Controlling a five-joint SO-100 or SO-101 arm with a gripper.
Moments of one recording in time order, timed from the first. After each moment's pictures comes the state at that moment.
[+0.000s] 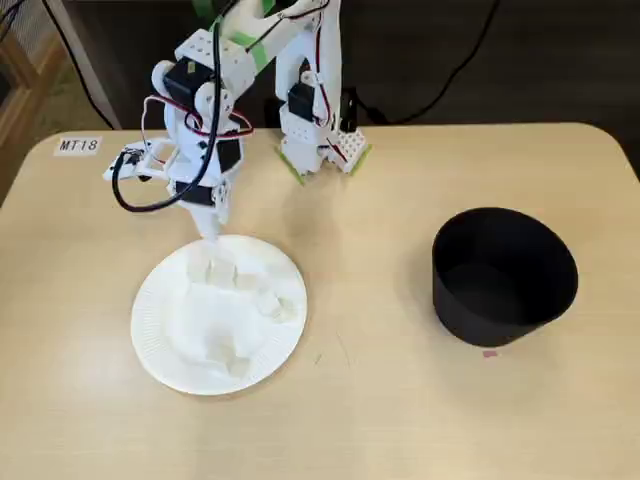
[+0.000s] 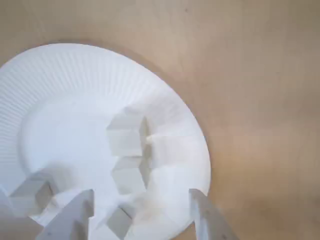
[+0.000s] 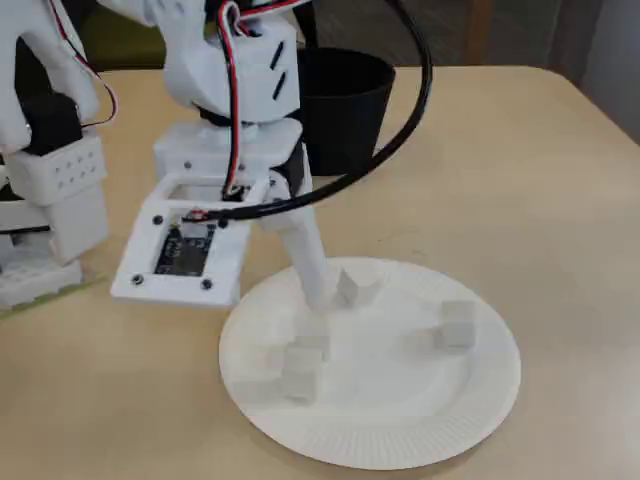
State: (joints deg) arm 38.9 98.4 102.5 78.9 -27.0
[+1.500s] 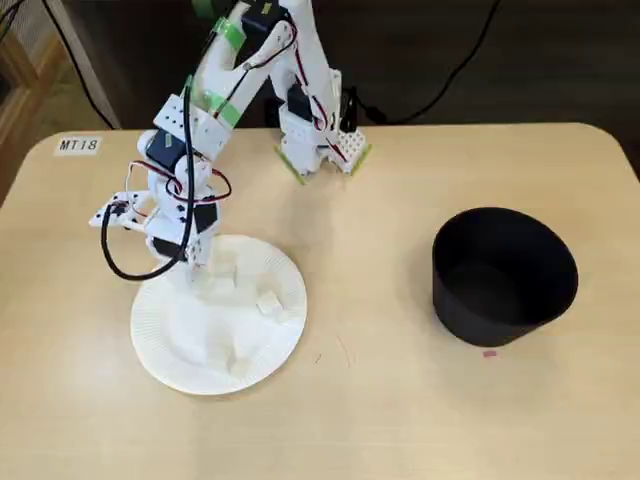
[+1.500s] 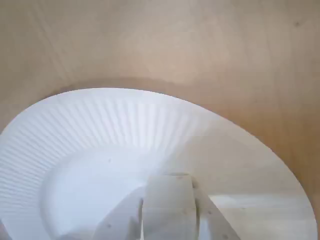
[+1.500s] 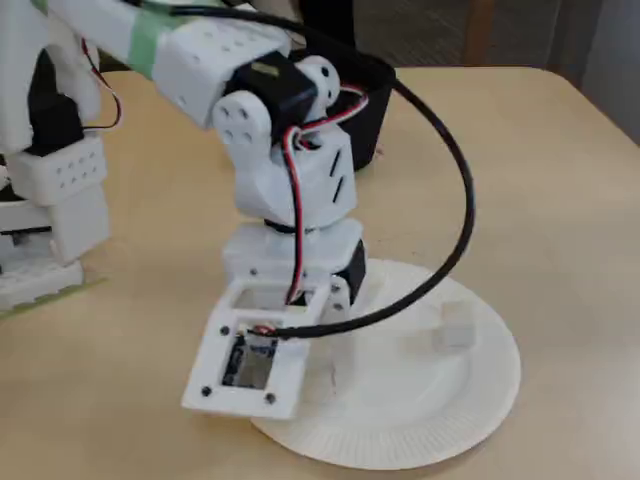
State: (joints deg) arm 37.4 79.3 98.1 58.3 -21.1
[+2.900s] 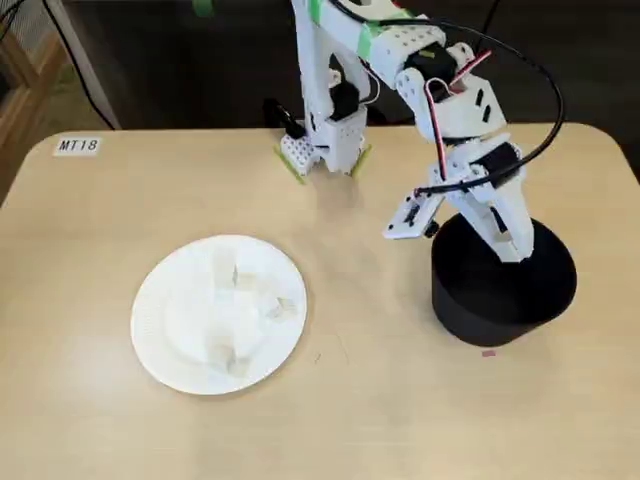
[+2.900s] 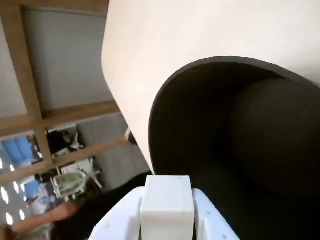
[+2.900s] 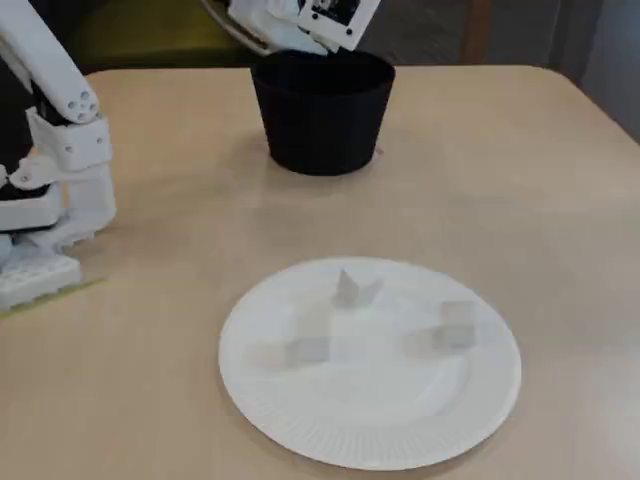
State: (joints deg) arm -37.7 113.4 117.8 32.6 -5.1
